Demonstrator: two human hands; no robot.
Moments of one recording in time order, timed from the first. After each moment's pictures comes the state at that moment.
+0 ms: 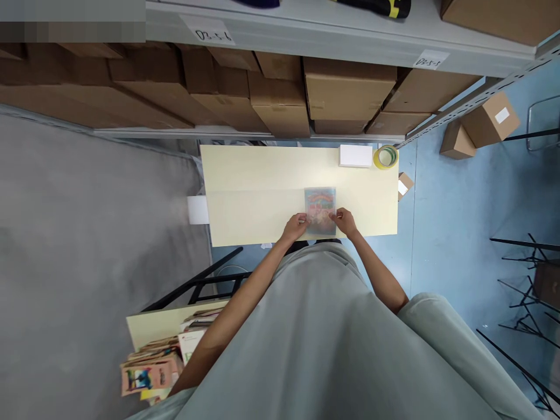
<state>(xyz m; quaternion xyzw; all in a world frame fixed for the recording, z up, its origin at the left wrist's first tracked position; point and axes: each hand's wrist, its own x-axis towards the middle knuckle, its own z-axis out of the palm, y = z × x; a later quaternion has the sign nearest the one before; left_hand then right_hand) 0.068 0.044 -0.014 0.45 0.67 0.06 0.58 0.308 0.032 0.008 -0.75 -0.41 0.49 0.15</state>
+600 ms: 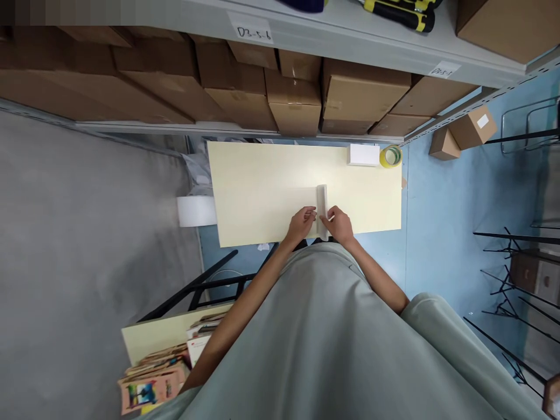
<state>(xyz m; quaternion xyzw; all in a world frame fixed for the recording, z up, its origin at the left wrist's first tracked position) 0.040 0.048 0.019 0.50 0.59 0.16 0.61 0.217 0.026 0.070 -0.76 -0.51 0.40 0.10</state>
